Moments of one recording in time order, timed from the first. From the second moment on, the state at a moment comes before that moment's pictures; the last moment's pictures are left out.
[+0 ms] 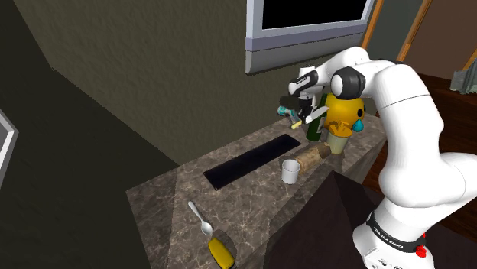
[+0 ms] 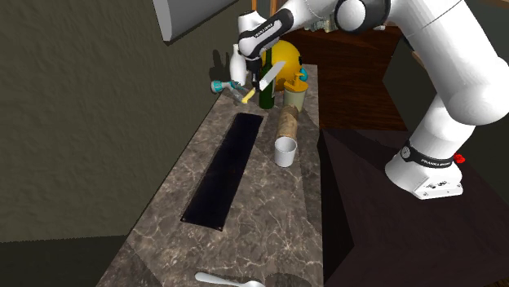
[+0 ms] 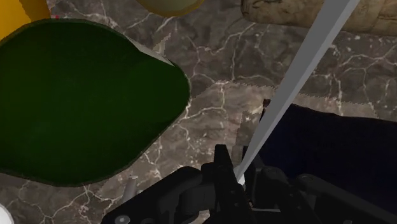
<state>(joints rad) -0.58 0.89 -0.17 -1.29 -0.01 2.11 -0.59</state>
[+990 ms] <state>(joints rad) -0.59 1.00 -0.16 -1.26 0.00 2.19 -0.58</state>
